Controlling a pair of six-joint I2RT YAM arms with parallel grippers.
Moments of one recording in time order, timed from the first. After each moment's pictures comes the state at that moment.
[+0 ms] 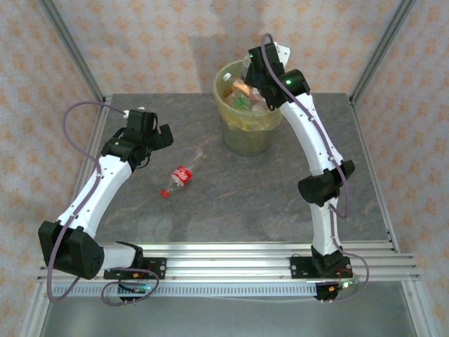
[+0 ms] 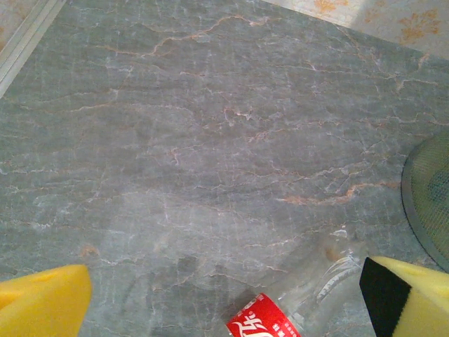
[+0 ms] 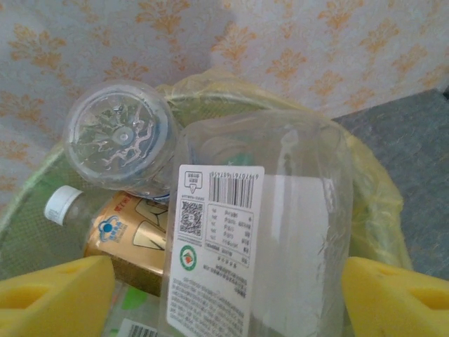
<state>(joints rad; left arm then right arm) -0.19 1.30 1.21 -0.70 -0.28 -0.48 0.50 2.10 2.57 -1.15 0.51 0.56</state>
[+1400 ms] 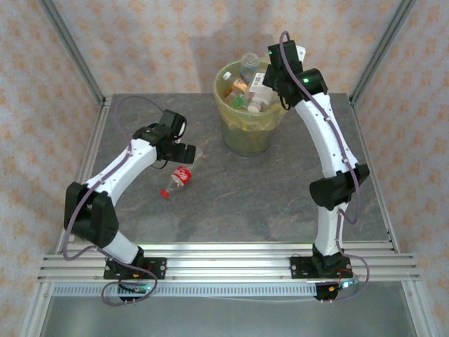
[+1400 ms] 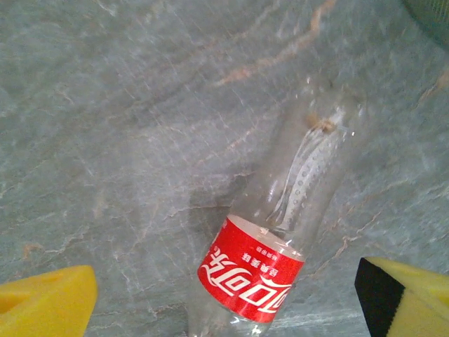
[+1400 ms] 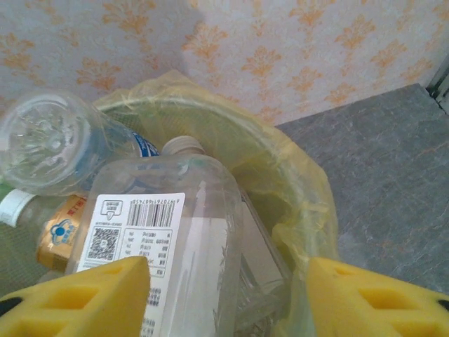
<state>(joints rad) -0.32 1.59 1.31 -0.86 -0.16 -0.18 0.41 1.97 2.42 -1.12 0.42 0.52</state>
